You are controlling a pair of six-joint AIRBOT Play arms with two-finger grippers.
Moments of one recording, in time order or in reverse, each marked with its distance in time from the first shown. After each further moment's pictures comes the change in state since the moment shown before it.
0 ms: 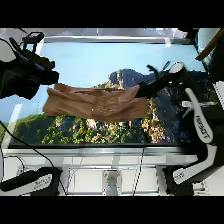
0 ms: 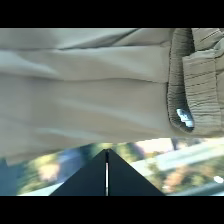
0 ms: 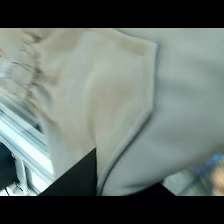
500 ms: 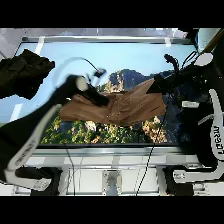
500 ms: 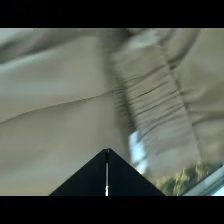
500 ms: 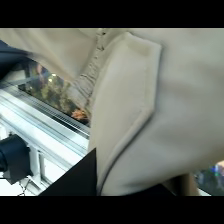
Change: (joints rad) left arm -0.409 -0.311 -0.252 -0.137 0.445 -0.006; right arm -0.066 0.165 0.000 0.022 0.083 0.069
